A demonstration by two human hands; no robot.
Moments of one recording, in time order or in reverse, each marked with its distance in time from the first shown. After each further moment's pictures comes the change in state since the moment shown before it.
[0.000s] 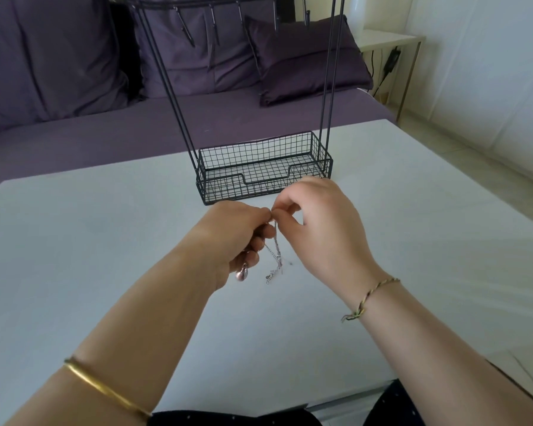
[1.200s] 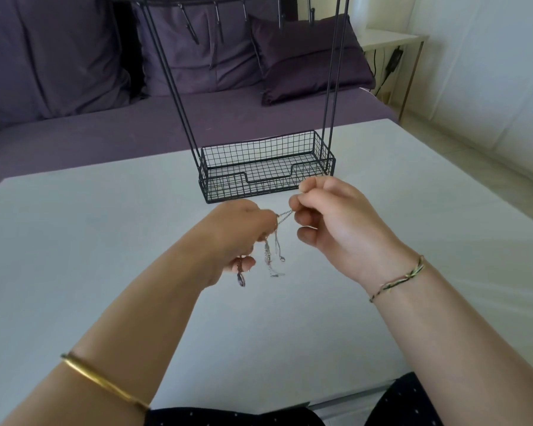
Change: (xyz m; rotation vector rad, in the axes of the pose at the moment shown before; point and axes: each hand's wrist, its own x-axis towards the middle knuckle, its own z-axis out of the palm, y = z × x) left_hand -0.003 0.002 -0.004 0.300 0.010 0.010; right_hand 0.009 0.000 -0.013 1.129 -0.147 0.702
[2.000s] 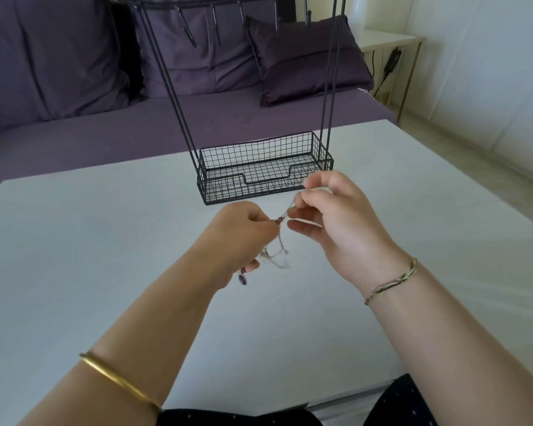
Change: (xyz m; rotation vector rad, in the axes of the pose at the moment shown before) left_hand 0.001 0.000 0.010 0.053 0.072 0.047; right_hand 0.000 0.001 0.001 -0.053 0.097 -0.075
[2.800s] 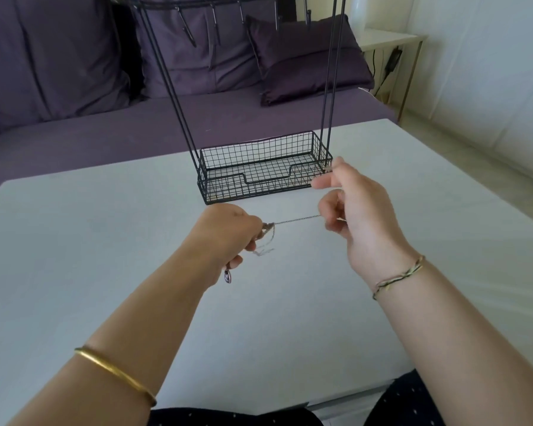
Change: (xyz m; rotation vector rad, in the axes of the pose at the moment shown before) left_hand 0.005 -0.005 -0.007 -0.060 0.085 -0.085; right_hand 0.008 -0.004 -0.013 -0.135 0.220 0.024
